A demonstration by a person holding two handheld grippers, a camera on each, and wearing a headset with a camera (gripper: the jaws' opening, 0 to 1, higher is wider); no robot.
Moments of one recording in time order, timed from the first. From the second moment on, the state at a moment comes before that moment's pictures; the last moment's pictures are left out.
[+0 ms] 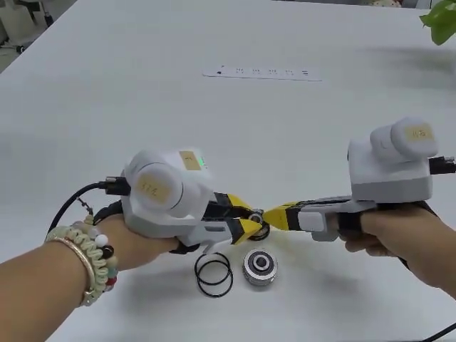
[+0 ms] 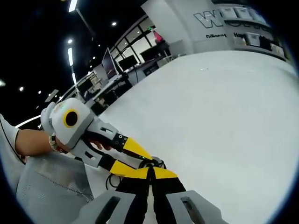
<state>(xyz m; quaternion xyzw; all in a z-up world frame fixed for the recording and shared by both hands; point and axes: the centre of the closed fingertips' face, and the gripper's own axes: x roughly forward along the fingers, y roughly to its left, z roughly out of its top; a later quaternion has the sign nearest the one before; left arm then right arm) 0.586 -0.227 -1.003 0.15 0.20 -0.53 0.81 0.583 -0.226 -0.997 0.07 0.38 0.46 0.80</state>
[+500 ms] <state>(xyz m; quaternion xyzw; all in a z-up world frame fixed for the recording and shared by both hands) 0.587 -0.229 -1.003 0.14 0.19 -0.53 0.81 0.599 -0.231 -0.982 0.02 0.33 0.46 0.82</state>
